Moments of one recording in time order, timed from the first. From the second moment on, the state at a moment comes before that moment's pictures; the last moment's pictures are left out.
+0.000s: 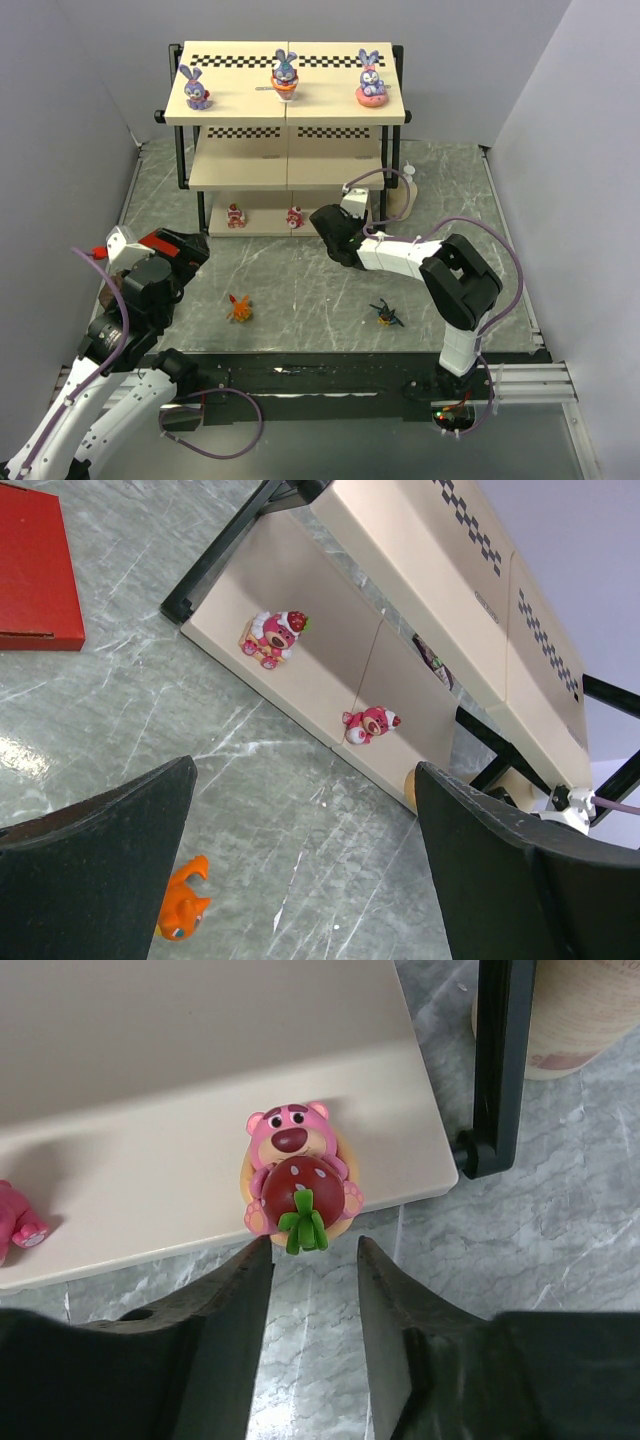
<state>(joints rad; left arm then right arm) -0.52 0.48 0.79 -0.66 -0.63 -1.01 0.75 1.82 1.12 -0.09 0.82 0.66</state>
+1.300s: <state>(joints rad) -0.52 0.43 0.78 -0.66 -0.64 -1.01 0.63 1.56 0.72 0.23 0.48 0.92</state>
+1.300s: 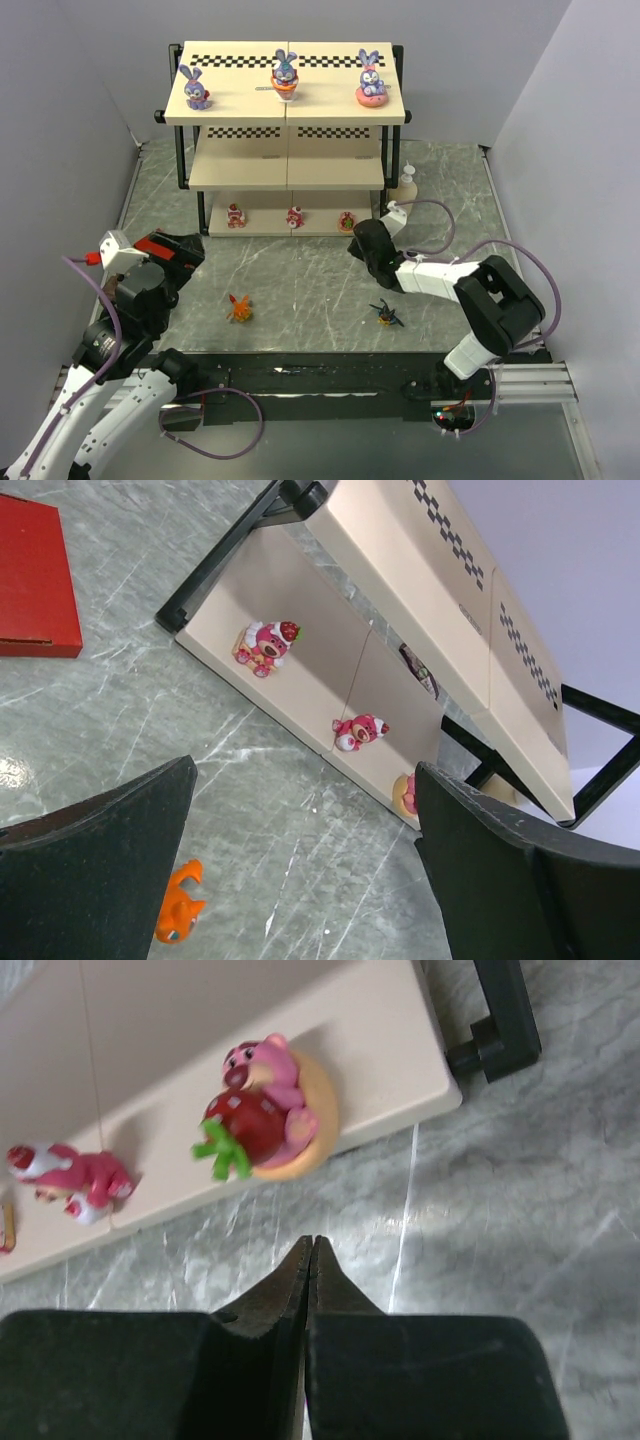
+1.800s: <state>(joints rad) -0.52 0.46 0.78 -0.66 -0.65 -1.01 0.58 1.69 0.78 0.37 0.42 0.93</state>
